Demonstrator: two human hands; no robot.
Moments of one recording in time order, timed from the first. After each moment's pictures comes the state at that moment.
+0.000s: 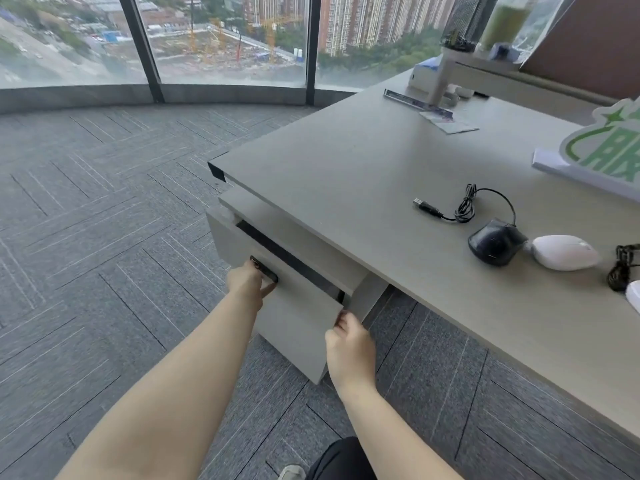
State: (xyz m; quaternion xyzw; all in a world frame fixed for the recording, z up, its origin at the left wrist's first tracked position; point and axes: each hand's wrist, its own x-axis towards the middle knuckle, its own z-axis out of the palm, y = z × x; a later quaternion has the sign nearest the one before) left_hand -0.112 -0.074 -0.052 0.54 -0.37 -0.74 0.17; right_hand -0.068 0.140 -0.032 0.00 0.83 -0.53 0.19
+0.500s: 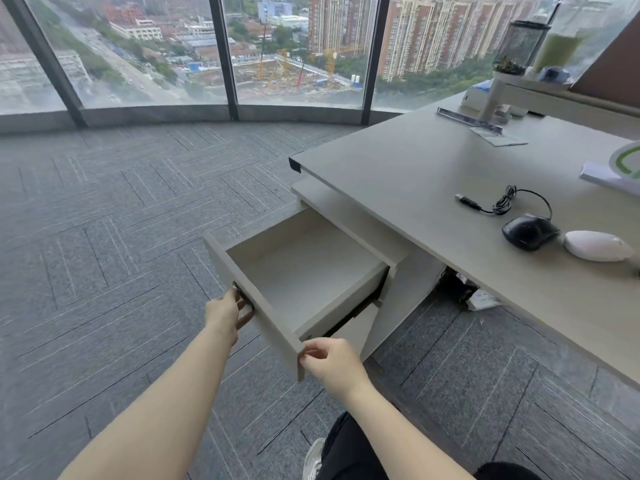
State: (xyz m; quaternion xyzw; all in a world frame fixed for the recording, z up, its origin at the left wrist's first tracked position) left_hand 0.094 -0.084 -0.055 0.55 -0.36 -0.71 0.26; right_hand 0.044 0.141 -0.039 -0.24 0.79 -0.44 0.35
